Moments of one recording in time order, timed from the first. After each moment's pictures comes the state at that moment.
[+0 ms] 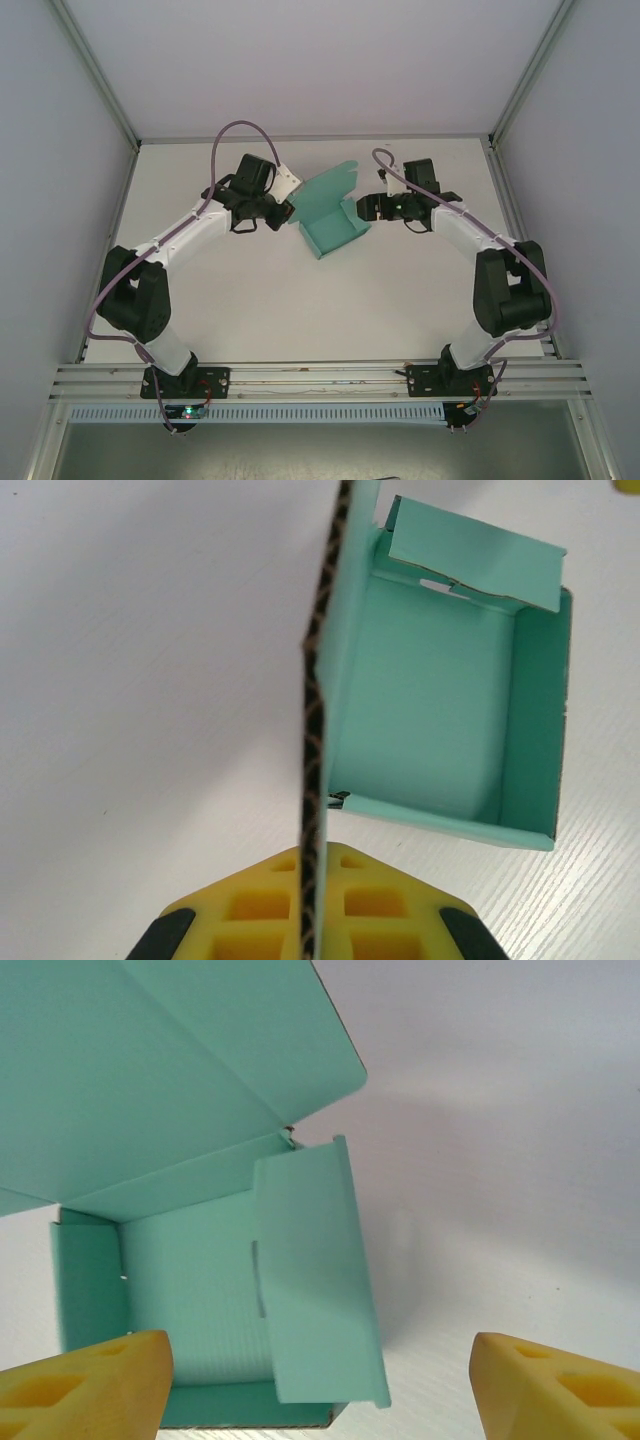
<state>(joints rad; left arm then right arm) -0.41 1.65 1.30 -0.52 0.31 0.27 0.21 1.66 1.11 -0.32 -0.45 0.12</state>
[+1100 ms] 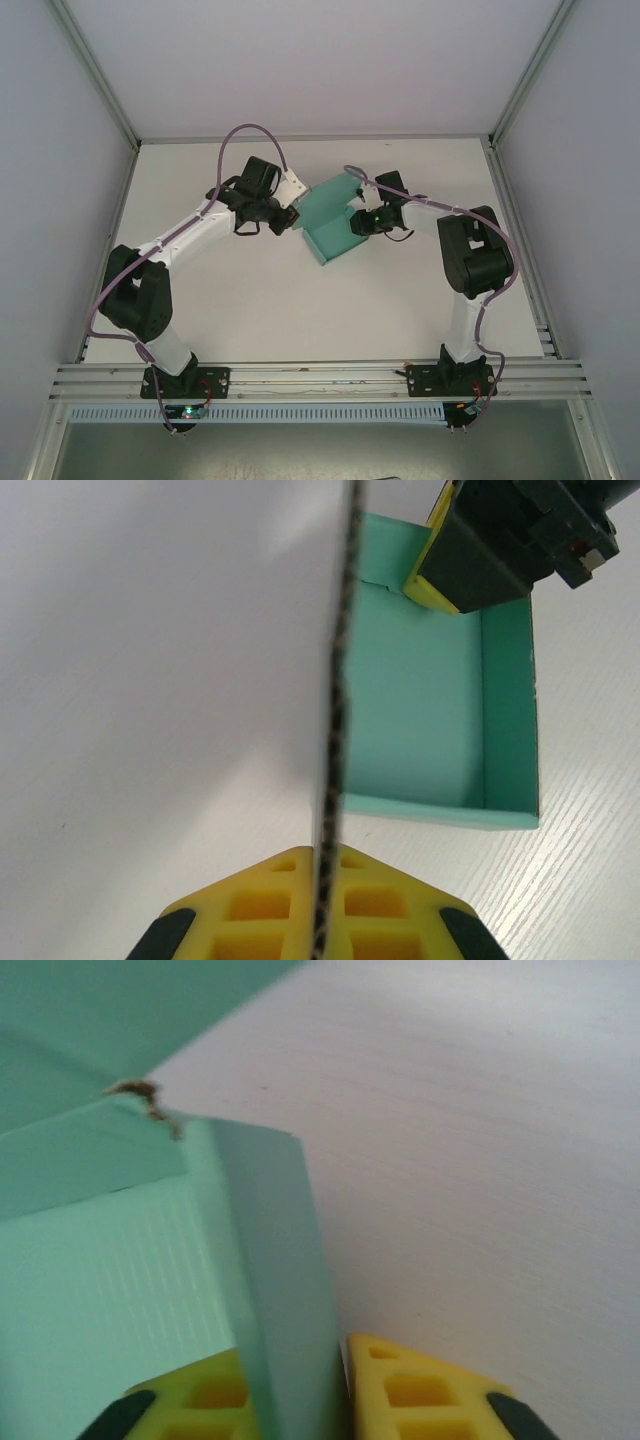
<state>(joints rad) -0.44 1.66 1.31 -0.55 0.34 0.31 0.29 1.96 1.19 -0.27 -0.39 0.12</state>
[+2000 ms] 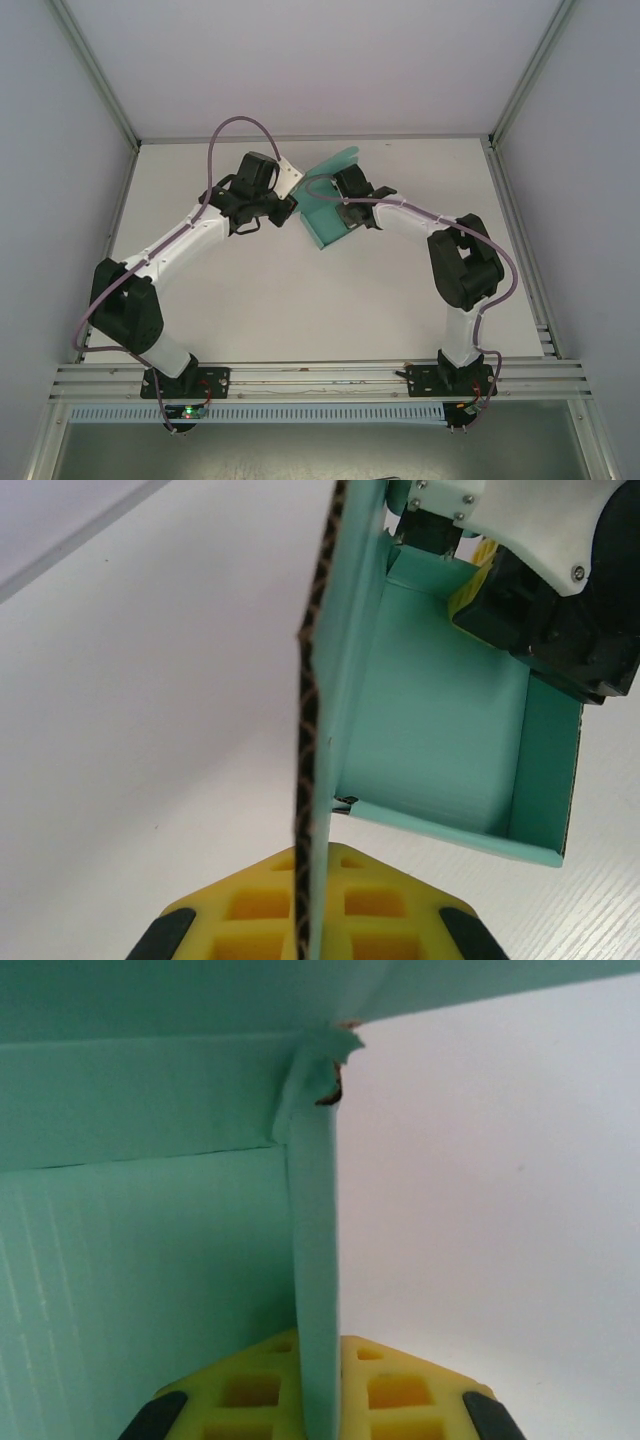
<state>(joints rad) -0.46 1.57 1.31 -0.49 0.18 0.20 0.51 1.92 1.36 -0.44 0.31 -0.06</state>
